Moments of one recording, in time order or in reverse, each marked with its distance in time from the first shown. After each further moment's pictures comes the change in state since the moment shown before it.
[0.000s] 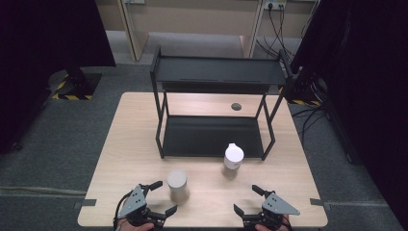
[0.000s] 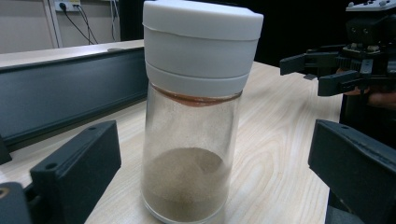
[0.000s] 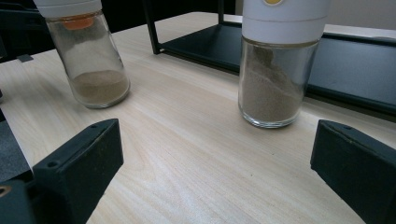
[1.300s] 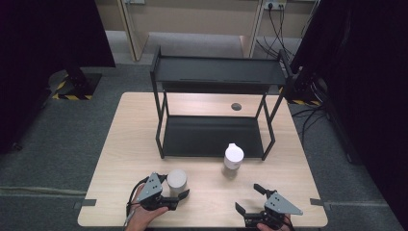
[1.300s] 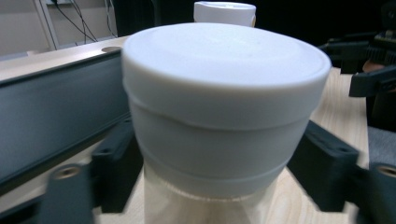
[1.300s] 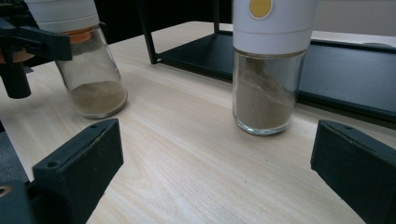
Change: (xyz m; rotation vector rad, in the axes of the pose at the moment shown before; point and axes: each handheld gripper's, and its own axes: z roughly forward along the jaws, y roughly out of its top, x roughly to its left) left arm 0.007 0.035 0.045 0.078 0.001 0.070; right arm -0.003 -0.003 -0.003 -0.033 -0.006 0.020
